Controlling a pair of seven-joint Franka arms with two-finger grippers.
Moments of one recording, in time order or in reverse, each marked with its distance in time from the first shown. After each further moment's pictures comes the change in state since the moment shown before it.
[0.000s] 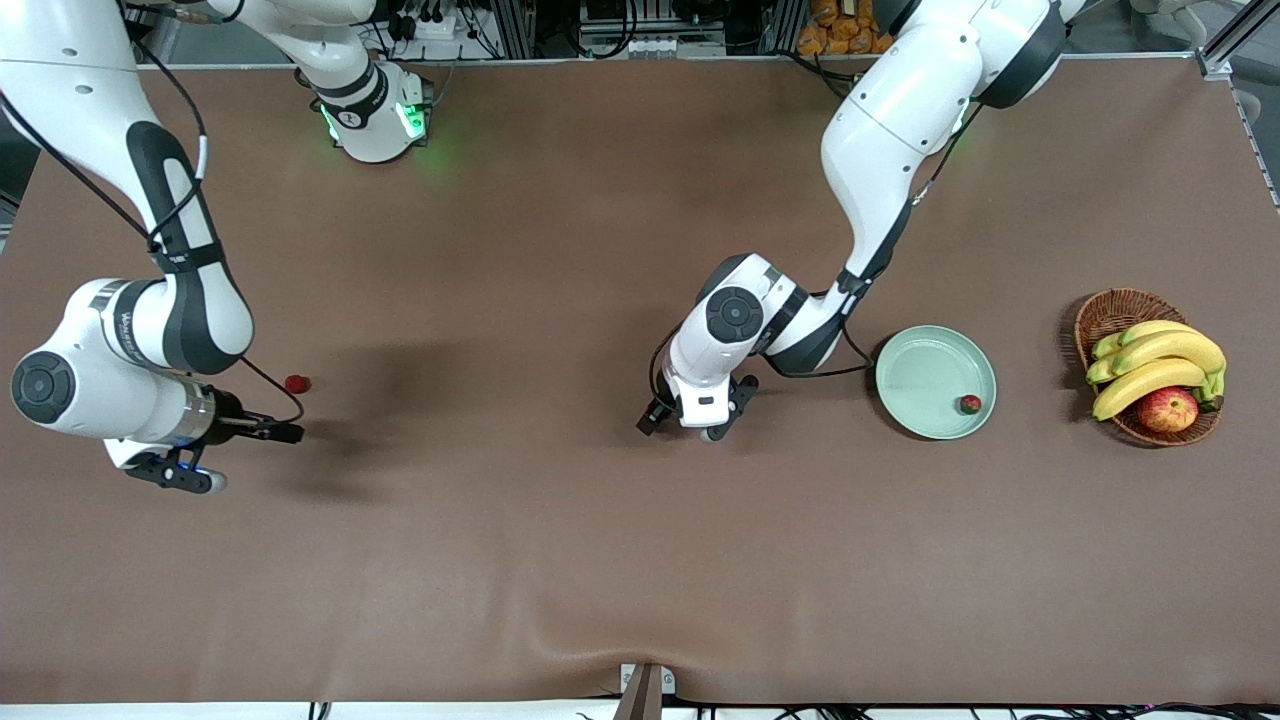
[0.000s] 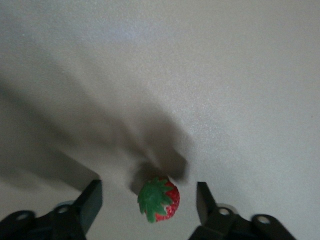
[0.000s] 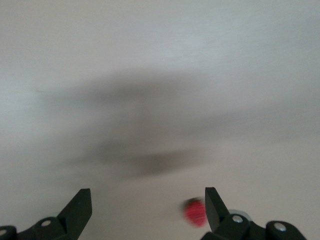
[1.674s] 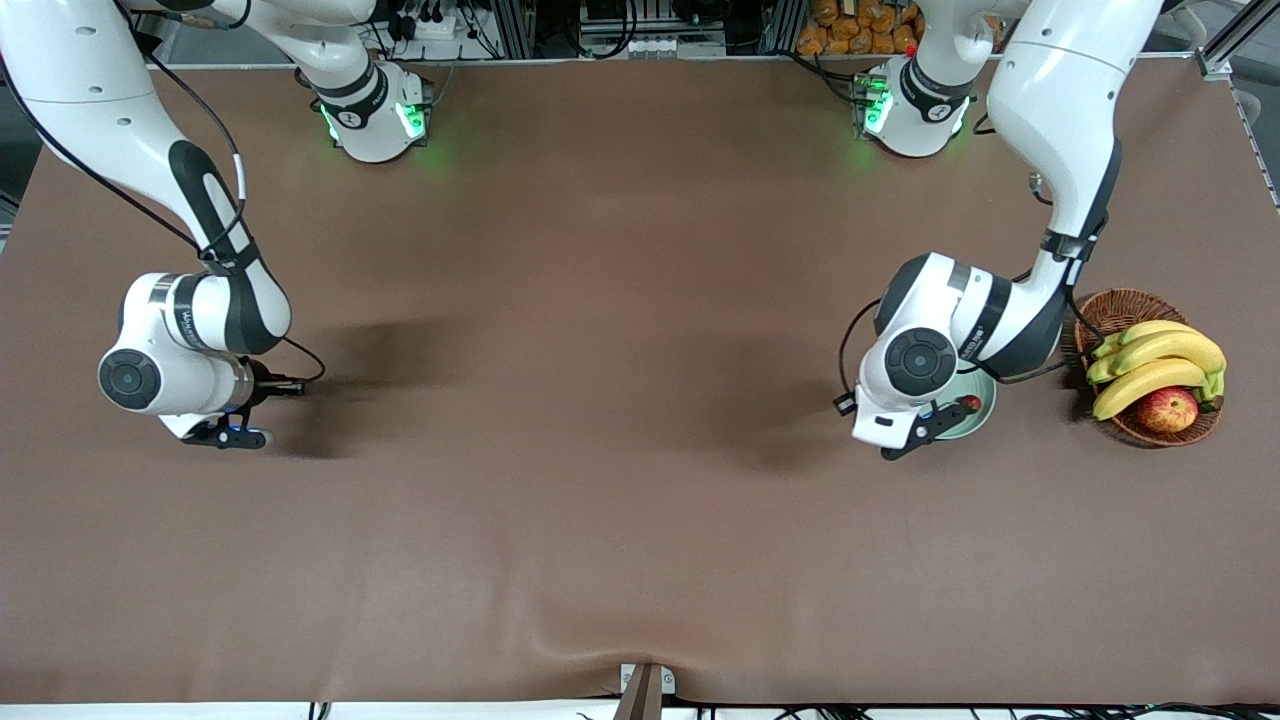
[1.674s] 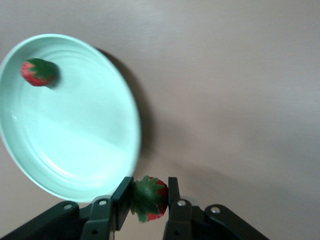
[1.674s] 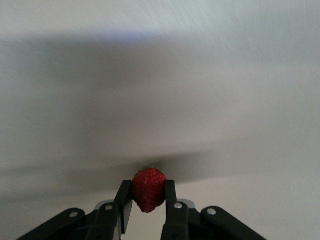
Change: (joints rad) left arm 0.358 -0.328 0.026 -0.280 0.216 -0.543 0.633; right arm 0.034 0.015 -0.022 -0.156 -0.089 0.046 -0.070
